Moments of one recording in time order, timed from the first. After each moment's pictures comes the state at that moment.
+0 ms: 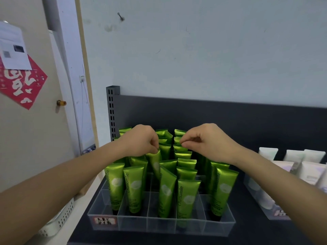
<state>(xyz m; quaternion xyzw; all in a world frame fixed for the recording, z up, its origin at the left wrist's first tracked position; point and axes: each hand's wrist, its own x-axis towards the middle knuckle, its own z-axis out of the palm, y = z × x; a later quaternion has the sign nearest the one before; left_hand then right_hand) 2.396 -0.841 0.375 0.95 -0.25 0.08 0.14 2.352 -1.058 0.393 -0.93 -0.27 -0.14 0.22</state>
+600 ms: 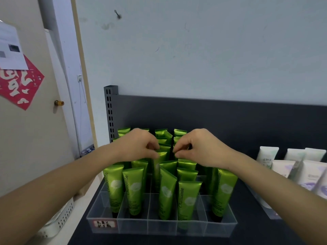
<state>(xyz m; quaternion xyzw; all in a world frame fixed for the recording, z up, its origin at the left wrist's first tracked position) 2.396 -0.829 0.369 0.94 -0.32 0.08 0.11 2.351 -1.041 0.386 -0.93 -0.28 -0.10 0.20</state>
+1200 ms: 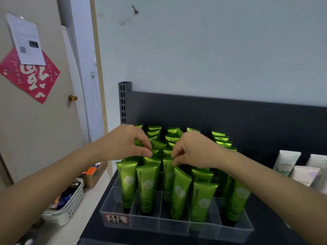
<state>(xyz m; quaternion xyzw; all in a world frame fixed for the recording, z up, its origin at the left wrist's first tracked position) 2.373 -0.776 0.372 0.93 -0.27 0.10 0.24 2.368 -0.998 0.381 -0.94 -0.33 -0.04 0.09</state>
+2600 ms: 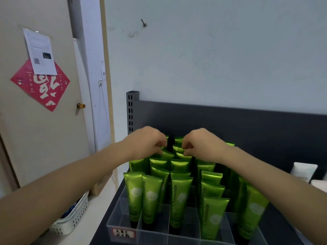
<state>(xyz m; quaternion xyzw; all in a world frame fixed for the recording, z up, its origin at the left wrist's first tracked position) 2.412 -0.797 0.377 0.95 -0.28 0.13 0.05 2.414 -1.000 0.385 -0.96 -0.27 -0.10 0.04</state>
